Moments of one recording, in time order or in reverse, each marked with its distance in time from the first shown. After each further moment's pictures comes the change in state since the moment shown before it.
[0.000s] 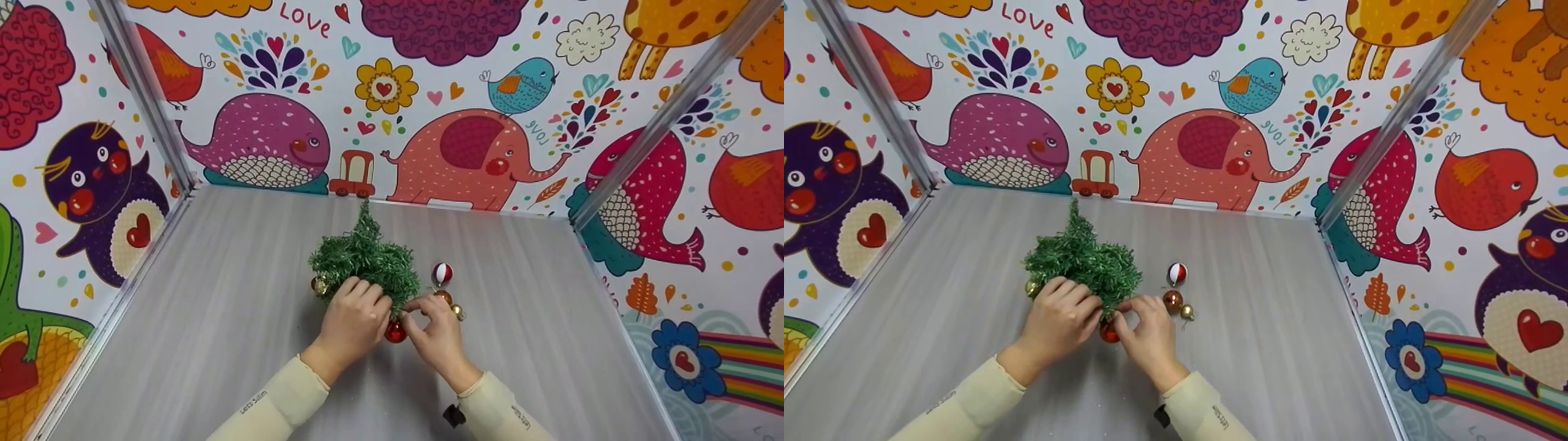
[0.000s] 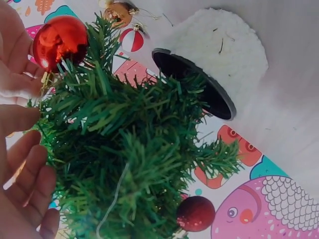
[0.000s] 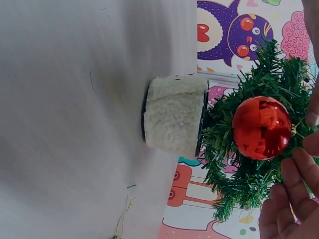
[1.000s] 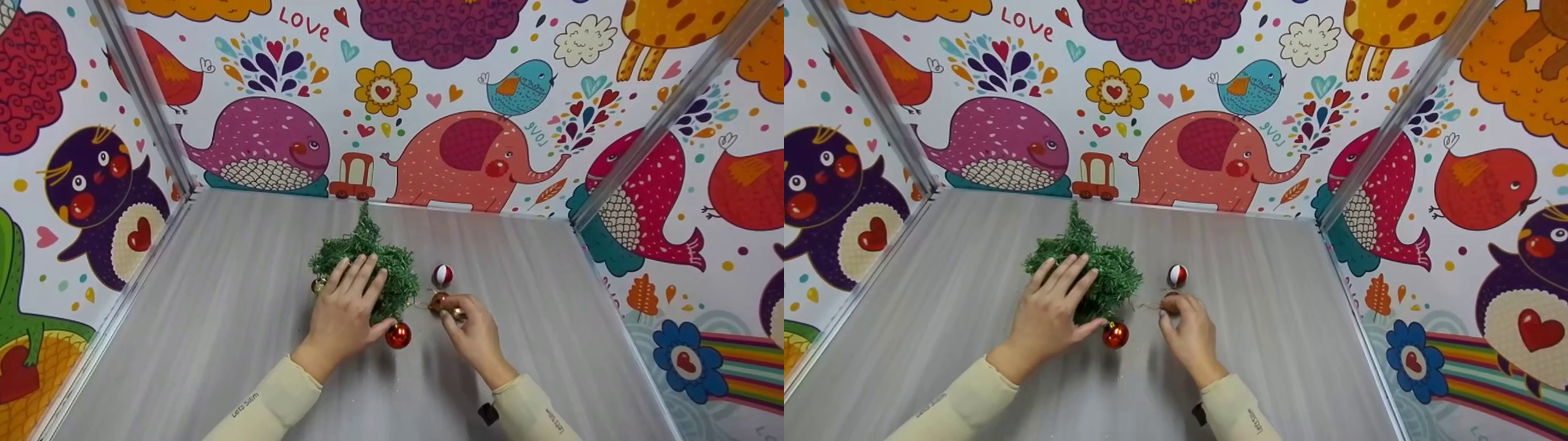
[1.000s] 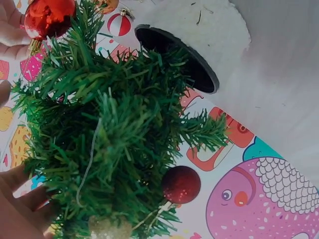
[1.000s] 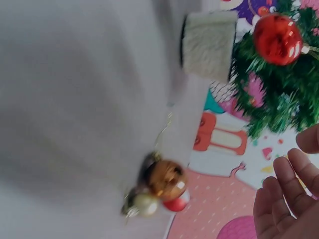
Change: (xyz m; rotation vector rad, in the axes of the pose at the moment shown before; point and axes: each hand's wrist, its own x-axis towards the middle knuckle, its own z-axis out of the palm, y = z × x) left_hand -0.001 -0.016 -0.008 0.065 -0.078 -0.074; right_hand -0.012 0.051 -0.042 -0.094 -0.032 0.143
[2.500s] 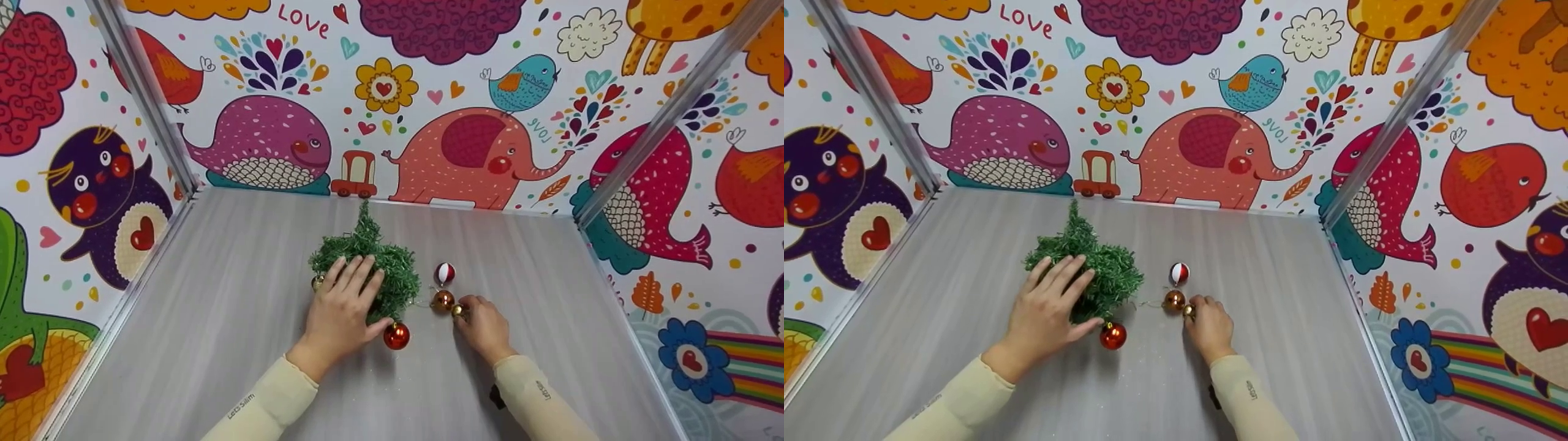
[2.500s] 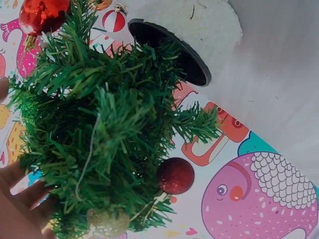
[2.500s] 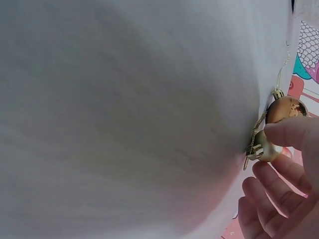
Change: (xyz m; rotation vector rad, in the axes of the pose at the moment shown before) left_hand -0.003 -0.004 -0.004 -0.007 -0.035 0.001; right_hand -0.001 0.080 0.019 -0.395 -0.197 0.210
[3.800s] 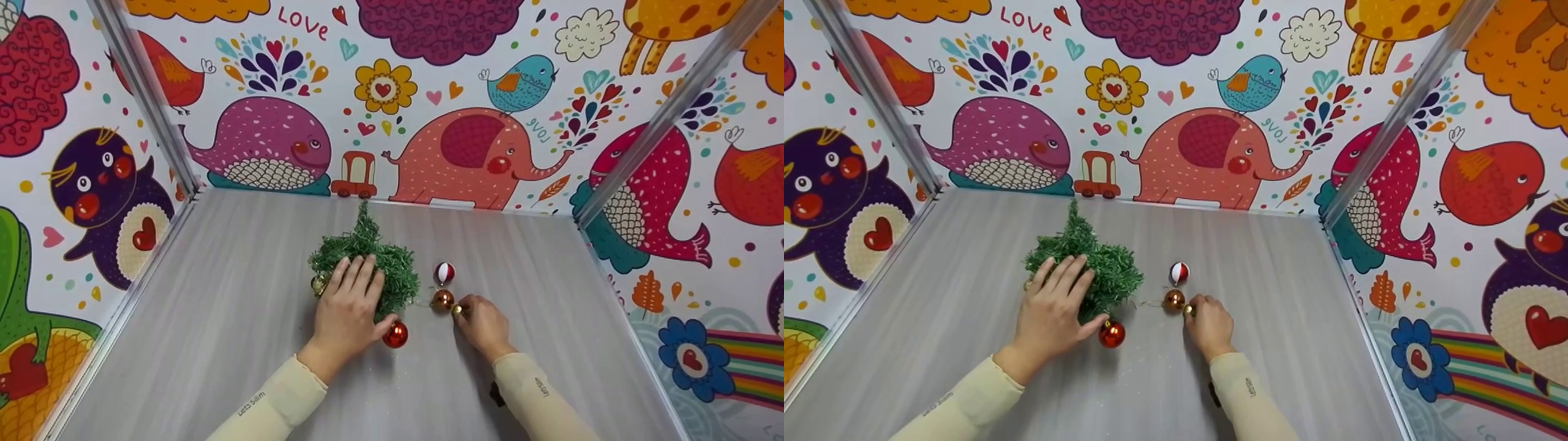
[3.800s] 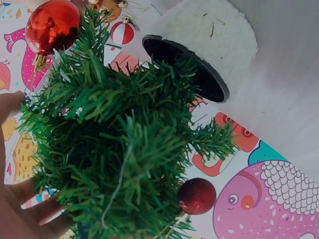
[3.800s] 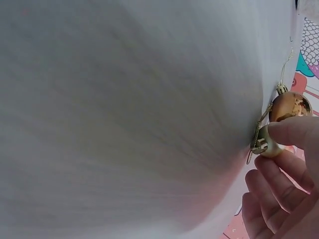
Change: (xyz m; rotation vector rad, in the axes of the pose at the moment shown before) left_hand 0.004 0.014 0.003 0.090 0.001 -0.054; right_hand 0.003 0.001 0.000 0.021 -0.003 0.002
